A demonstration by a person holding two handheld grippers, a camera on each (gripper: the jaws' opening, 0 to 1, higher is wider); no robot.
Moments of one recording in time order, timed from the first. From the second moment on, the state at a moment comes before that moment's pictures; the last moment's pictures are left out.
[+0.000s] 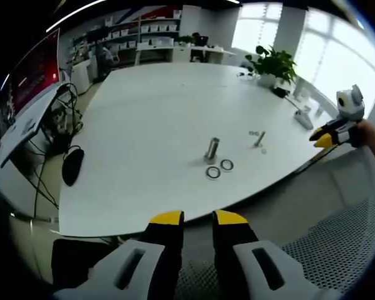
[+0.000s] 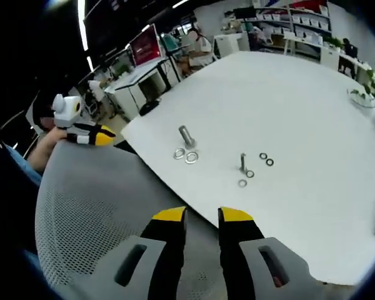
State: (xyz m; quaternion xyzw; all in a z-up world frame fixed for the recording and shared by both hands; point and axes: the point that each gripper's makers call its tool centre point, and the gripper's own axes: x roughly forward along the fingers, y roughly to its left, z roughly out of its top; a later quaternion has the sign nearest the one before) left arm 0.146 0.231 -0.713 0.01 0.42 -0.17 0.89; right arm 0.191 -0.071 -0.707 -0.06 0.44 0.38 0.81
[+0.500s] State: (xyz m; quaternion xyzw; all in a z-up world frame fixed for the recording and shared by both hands) left arm 0.147 0.232 -0.713 0.00 0.42 -0.17 0.89; right arm 0.245 -0.092 -0.754 -0.22 0.45 0.37 0.78
